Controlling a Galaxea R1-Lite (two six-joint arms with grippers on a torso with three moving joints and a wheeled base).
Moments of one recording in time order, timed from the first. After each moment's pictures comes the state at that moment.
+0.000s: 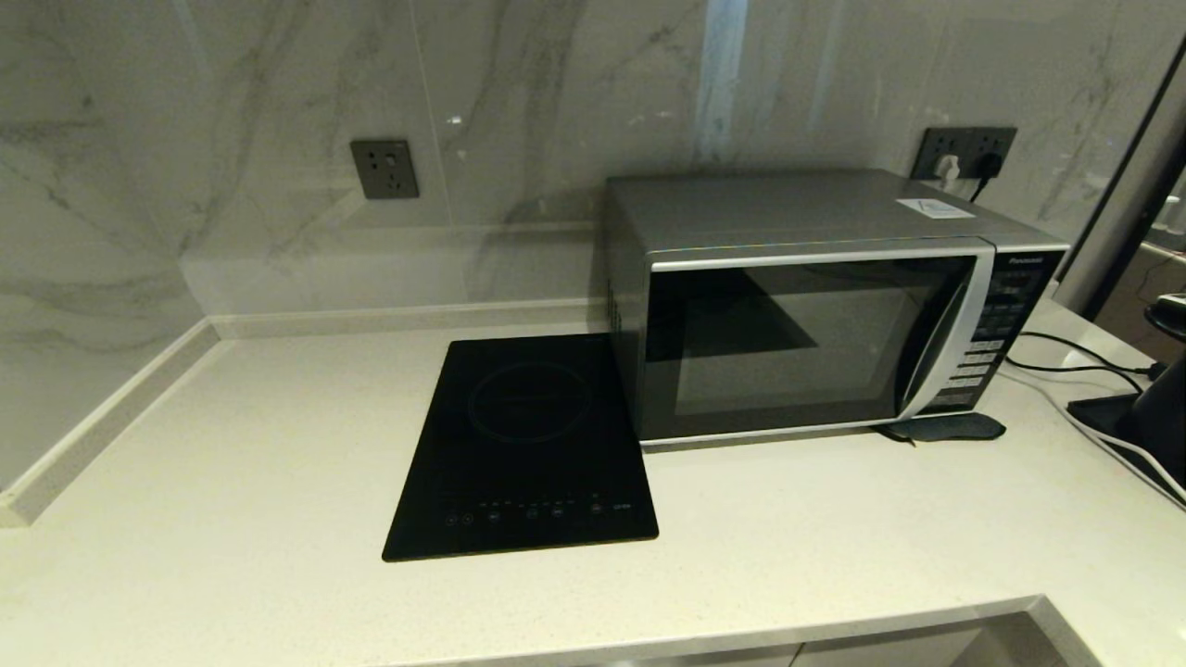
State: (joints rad) left arm 0.00 0.00 0.00 -0.01 0.02 -0.07; right arm 0.00 0.00 0.00 0.00 -0.05 0.14
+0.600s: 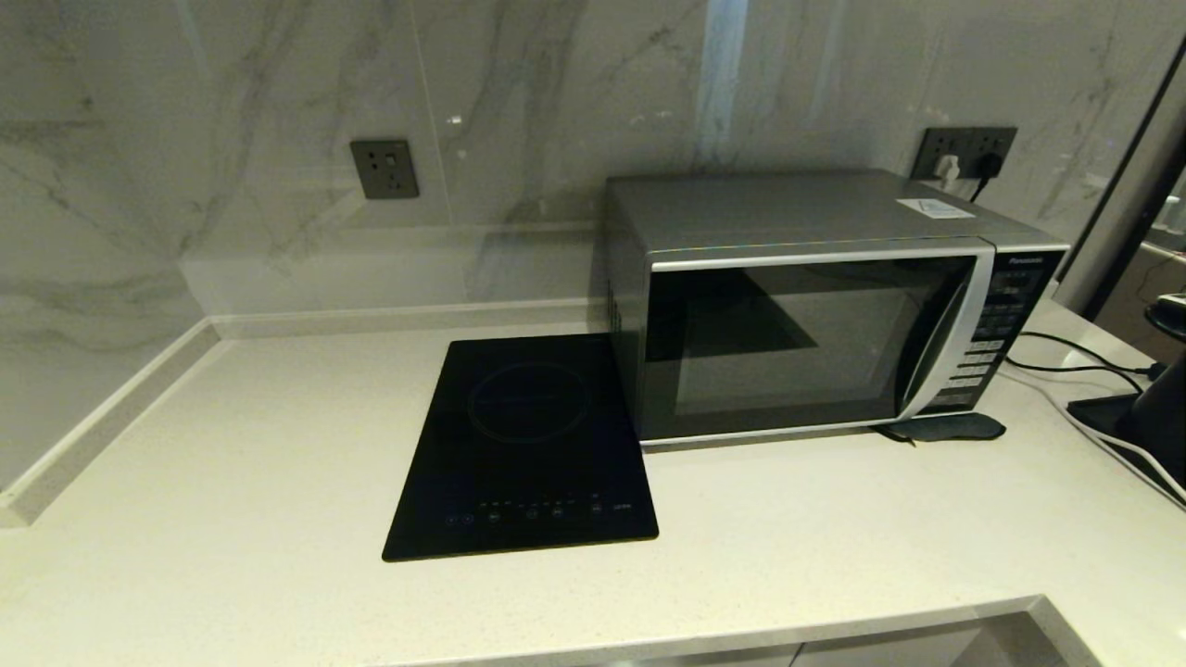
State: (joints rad) left arm 0.00 0.00 0.00 -0.01 0.02 -0.07; right arm 0.00 0.00 0.00 0.00 -0.05 0.14
